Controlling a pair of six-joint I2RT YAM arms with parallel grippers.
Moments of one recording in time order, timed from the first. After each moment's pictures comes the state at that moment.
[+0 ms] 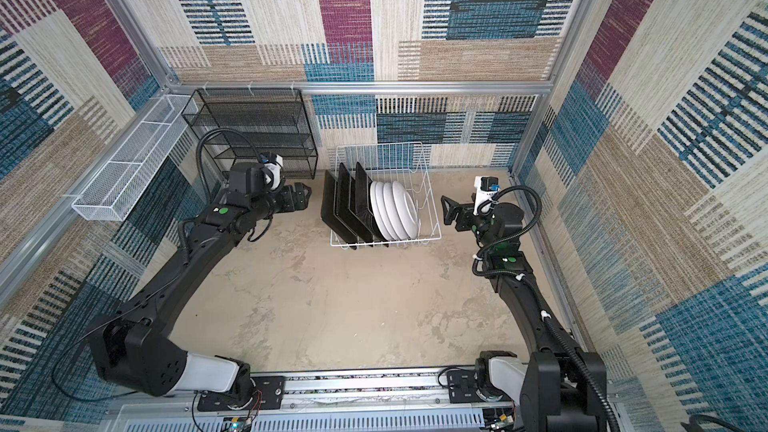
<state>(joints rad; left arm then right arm) -0.28 1.47 1.40 -0.53 0.06 -0.28 -0.03 1.13 0.73 0.24 -0.38 0.19</state>
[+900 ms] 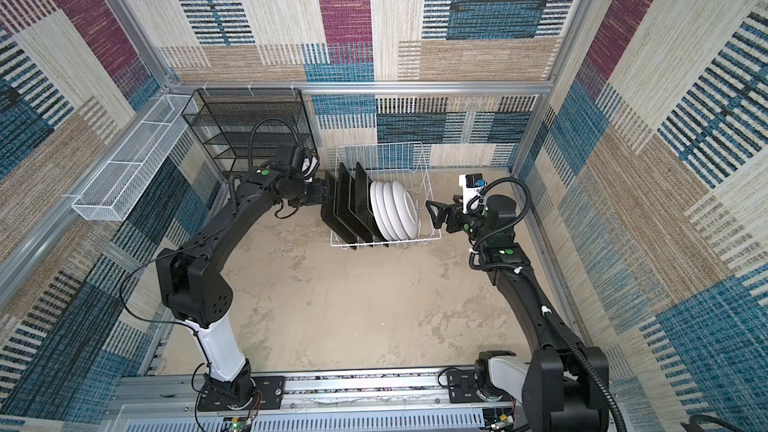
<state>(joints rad) -0.33 1.89 1.84 -0.88 0.14 -0.35 0.04 1.16 0.81 0.11 -0.52 0.20</state>
